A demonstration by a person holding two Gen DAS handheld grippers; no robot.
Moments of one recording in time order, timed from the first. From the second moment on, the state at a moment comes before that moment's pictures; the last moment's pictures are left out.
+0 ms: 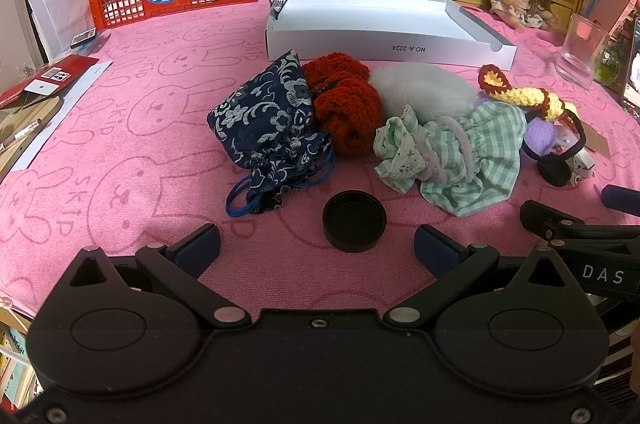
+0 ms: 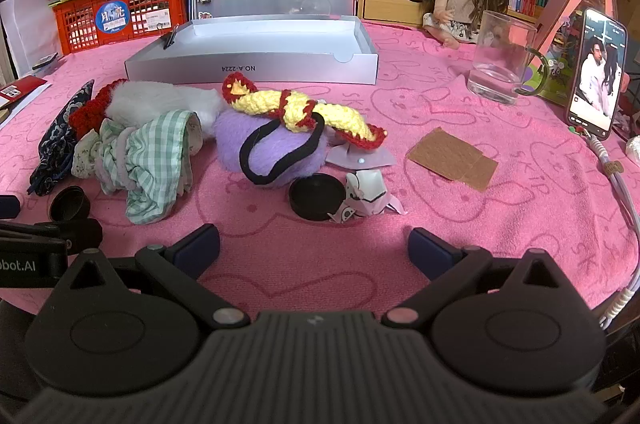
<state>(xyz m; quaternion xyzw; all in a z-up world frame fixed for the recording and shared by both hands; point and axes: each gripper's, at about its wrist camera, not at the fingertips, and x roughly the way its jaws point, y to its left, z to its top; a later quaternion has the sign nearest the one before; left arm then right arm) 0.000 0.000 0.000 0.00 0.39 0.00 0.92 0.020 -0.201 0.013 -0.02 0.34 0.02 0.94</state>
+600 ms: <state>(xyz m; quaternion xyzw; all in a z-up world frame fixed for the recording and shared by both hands) 0.000 0.000 0.000 0.00 0.39 0.00 0.92 0.021 -0.201 0.012 -0.02 0.34 0.02 0.94</state>
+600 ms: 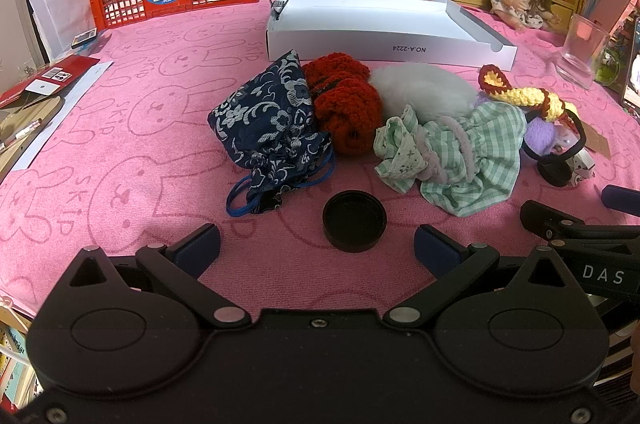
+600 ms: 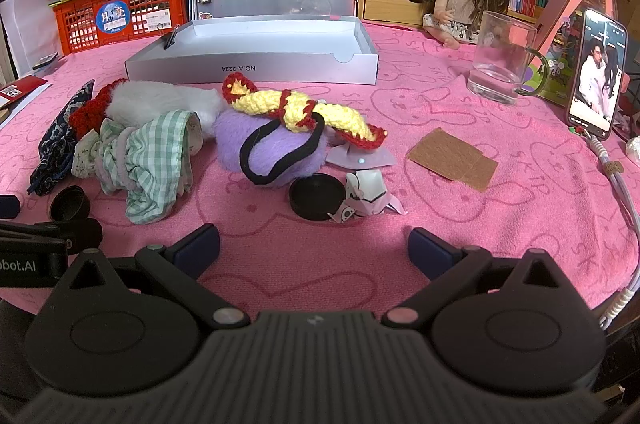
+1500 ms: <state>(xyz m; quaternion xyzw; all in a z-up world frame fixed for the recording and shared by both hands) -0.005 0.005 -0.001 0.01 0.38 -0.01 0.93 0.018 -0.201 0.012 -0.01 0.33 0.02 0.94</state>
